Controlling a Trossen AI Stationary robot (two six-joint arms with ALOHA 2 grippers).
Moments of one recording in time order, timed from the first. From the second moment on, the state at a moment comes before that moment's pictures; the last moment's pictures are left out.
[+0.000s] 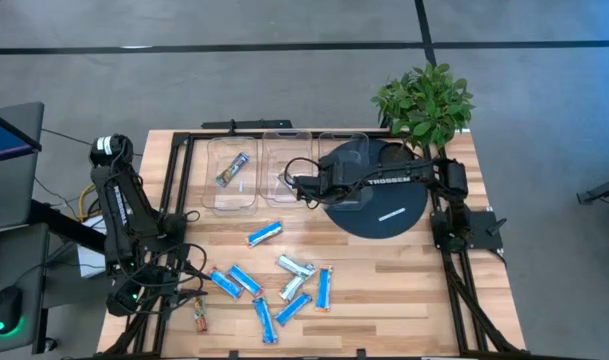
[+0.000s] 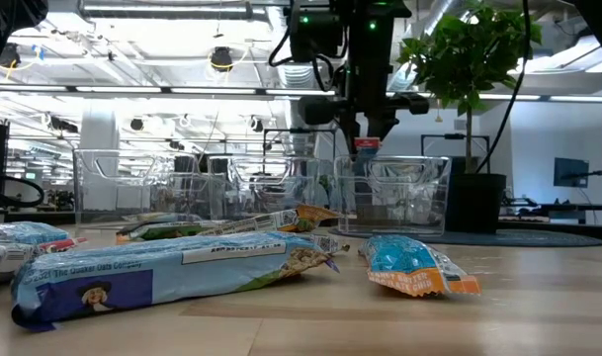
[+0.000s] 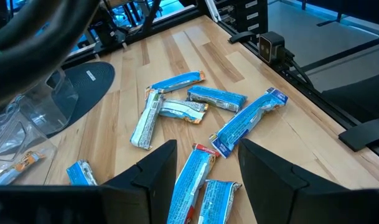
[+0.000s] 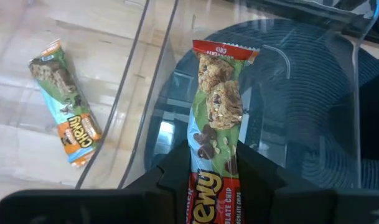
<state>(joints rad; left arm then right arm) -1.39 1.01 0.46 -0.30 -1.09 -0.55 -0.08 2.00 1.66 -1.17 0.58 1.20</state>
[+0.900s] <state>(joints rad) -1.39 1.01 0.46 -0.30 -1.09 -0.55 -0.01 2.00 1.66 -1.16 0.75 1.15</state>
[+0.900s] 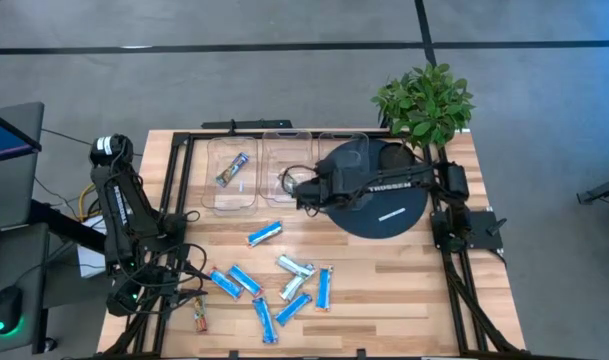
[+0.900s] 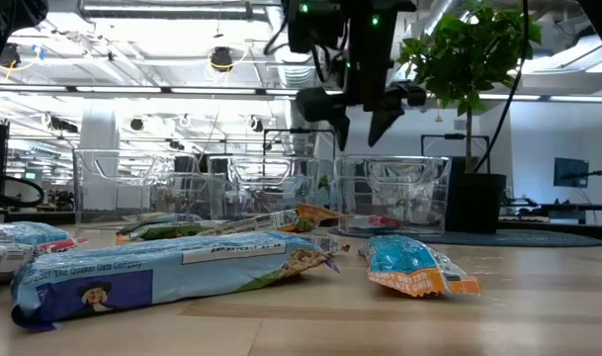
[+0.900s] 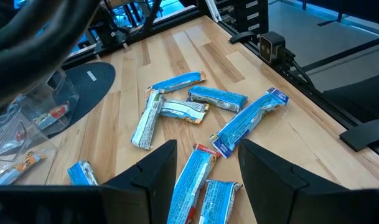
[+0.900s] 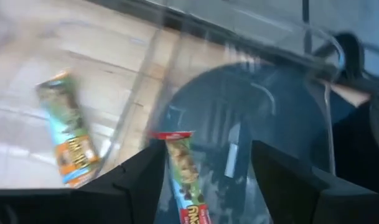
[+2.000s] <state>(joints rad) -1.31 1.01 0.37 -0.20 -0.98 -0.58 0.68 2.00 1.66 -0.68 0.90 0.64</state>
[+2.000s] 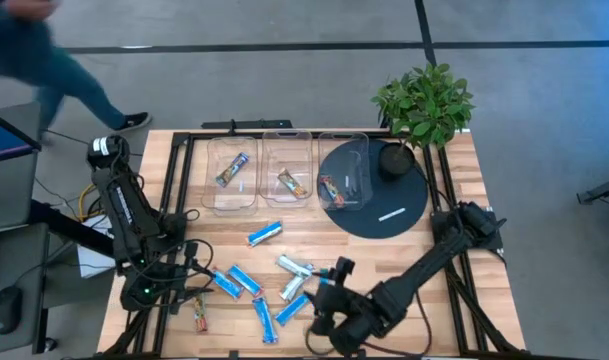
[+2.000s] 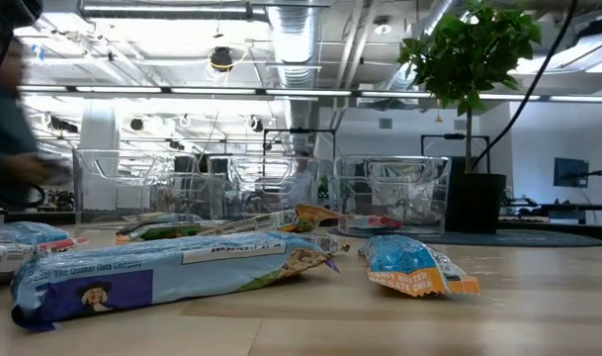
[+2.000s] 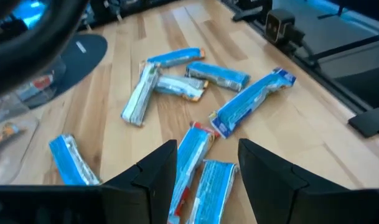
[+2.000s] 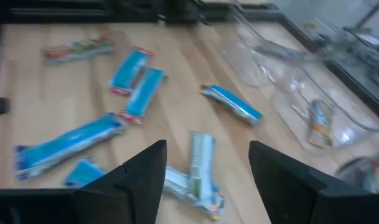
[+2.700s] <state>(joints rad) -0.96 1.01 0.36 -0.11 -0.65 -0.29 0.69 2.00 1.66 -0.65 0.93 0.62</state>
